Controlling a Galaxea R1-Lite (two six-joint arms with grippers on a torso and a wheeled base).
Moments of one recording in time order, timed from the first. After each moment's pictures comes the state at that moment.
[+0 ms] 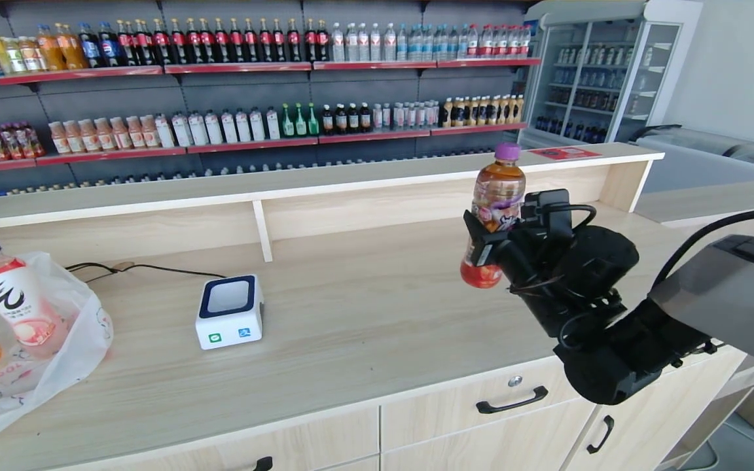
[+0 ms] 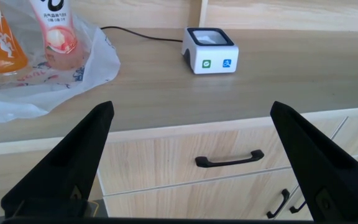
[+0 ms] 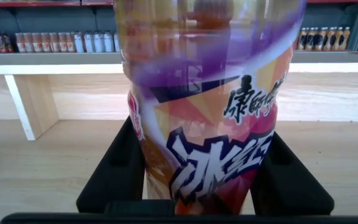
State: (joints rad) left arm 0.00 0.00 0.00 0.00 0.00 0.00; right arm 0.44 2.14 -0.88 -1.57 -0.16 -0.06
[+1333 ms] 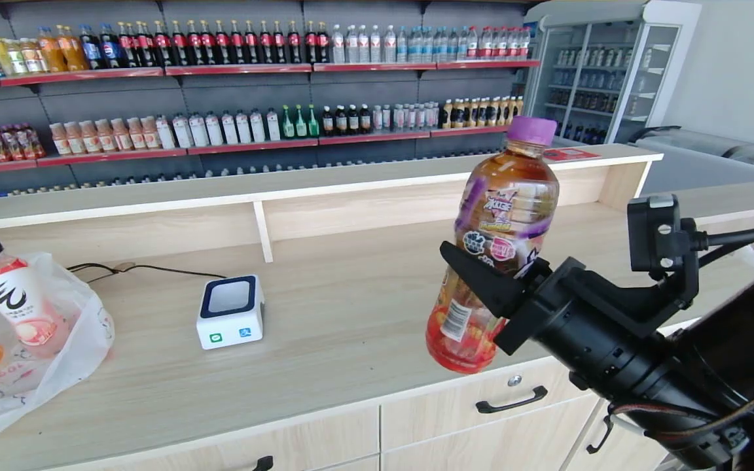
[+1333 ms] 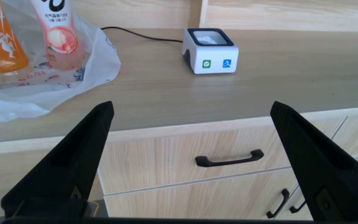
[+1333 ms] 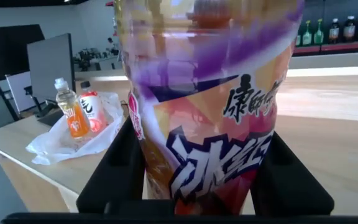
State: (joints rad) left arm 0.00 0.00 0.00 0.00 0.00 0.00; right arm 0.78 1.70 -0.46 -1.57 -0.01 0.18
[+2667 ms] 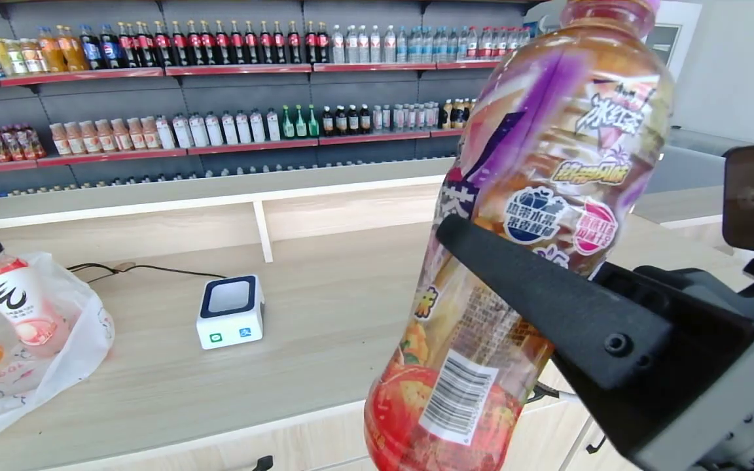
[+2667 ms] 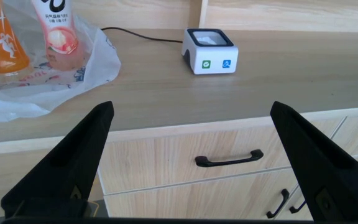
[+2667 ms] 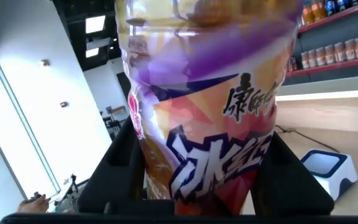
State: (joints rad) left arm 0.00 0.00 0.00 0.00 0.00 0.00; right arm 1.01 1.56 -0.52 -1.57 0.13 0.48
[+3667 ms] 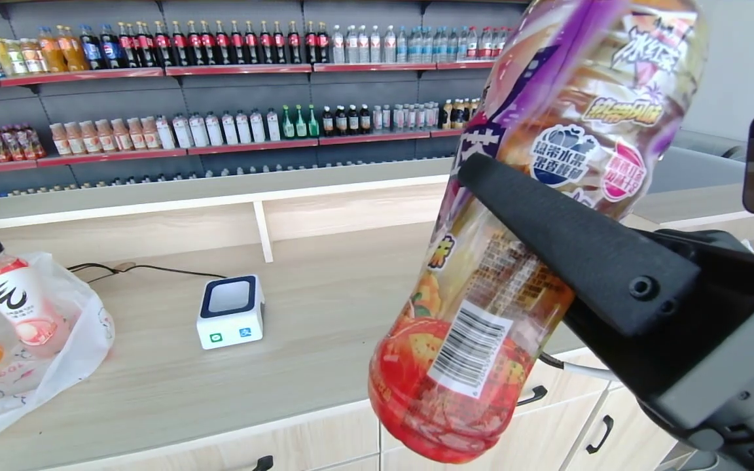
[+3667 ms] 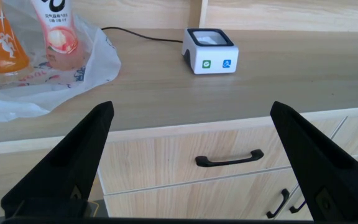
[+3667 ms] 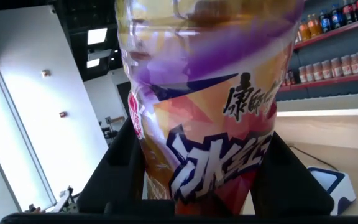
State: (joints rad) left arm 0.00 0.00 0.00 0.00 0.00 0.00; right arm 0.99 1.56 -0.56 -1.57 0.14 0.48
